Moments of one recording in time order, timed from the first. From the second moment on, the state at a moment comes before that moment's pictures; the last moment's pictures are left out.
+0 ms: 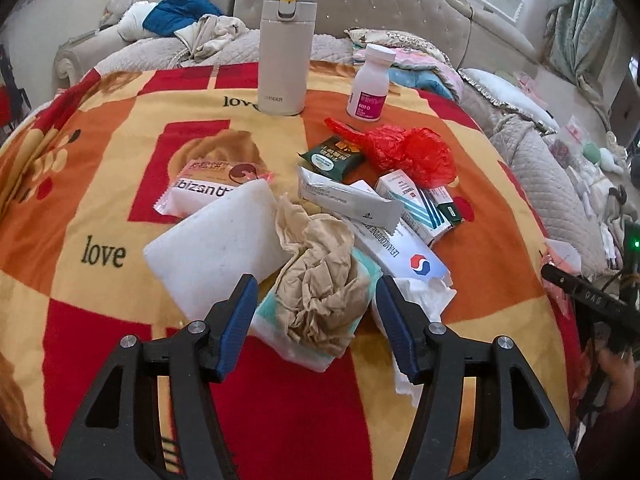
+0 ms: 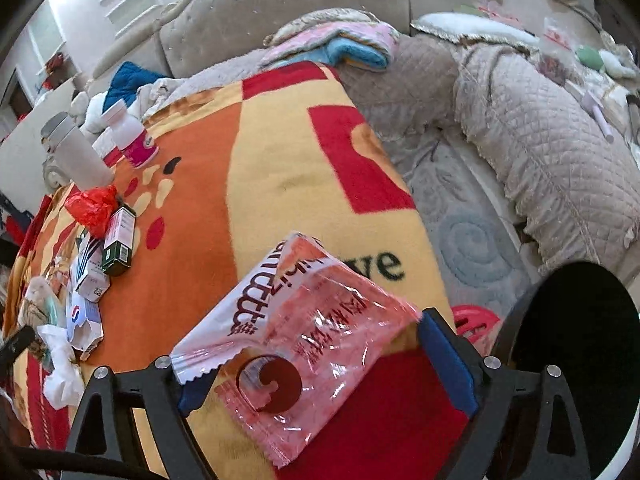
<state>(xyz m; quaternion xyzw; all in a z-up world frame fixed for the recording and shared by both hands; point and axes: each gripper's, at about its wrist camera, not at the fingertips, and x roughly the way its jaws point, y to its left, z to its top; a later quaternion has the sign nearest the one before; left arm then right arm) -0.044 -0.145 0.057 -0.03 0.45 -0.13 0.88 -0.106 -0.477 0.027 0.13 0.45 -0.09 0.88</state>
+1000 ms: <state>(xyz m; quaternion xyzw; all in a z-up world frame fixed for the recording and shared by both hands) -0.120 -0.242 0.104 0.00 0.42 -0.25 0.87 -0.206 -0.485 0.080 0.14 0.39 -0.03 0.91</state>
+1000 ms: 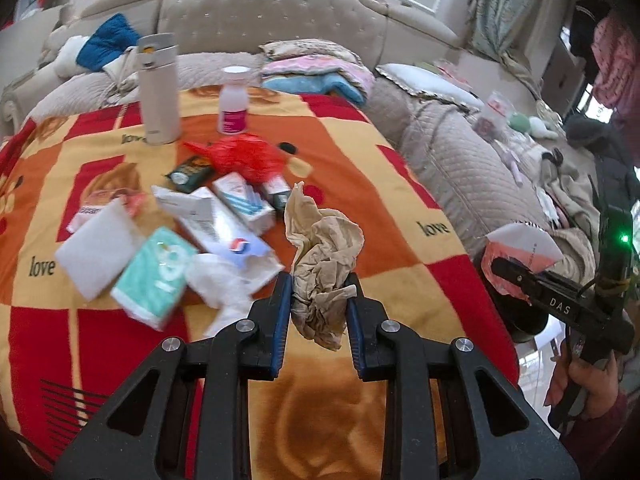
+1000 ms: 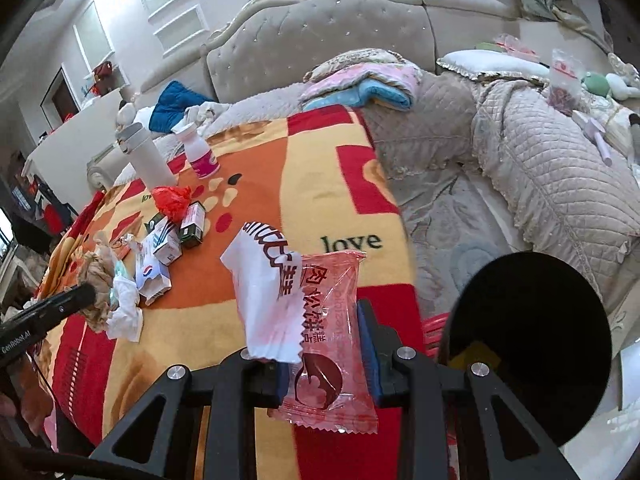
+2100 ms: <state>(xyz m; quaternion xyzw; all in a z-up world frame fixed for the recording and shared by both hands) -0.164 -0.438 0.086 0.07 0.43 -0.39 0.81 -0.263 -0.631 0.026 0.21 0.42 -0.18 0.86</state>
